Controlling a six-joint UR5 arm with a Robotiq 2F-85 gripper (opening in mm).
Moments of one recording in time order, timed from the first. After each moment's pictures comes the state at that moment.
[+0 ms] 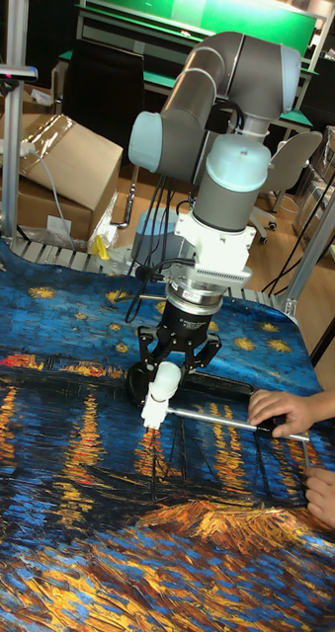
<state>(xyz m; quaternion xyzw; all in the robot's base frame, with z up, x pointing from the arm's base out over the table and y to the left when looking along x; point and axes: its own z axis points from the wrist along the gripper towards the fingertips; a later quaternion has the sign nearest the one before) 0.514 0.034 0.091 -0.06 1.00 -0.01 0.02</state>
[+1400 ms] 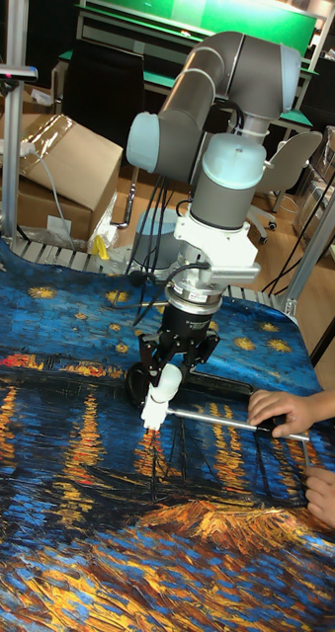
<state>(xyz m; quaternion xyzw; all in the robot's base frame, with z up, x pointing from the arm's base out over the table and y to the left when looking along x) 0.518 0.035 0.091 -0.22 0.97 0.00 0.03</state>
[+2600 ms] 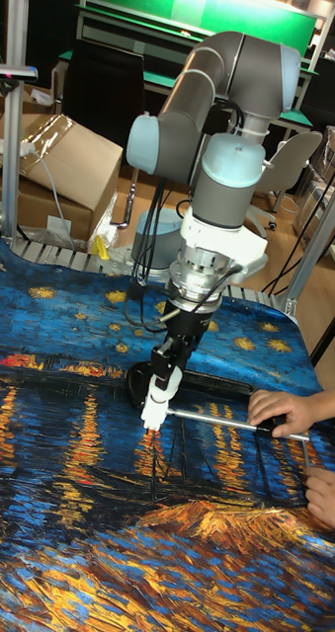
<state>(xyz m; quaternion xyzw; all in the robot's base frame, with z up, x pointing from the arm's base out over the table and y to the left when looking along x) 0.525 0.033 0.089 -0.49 0.87 -0.02 0.04</state>
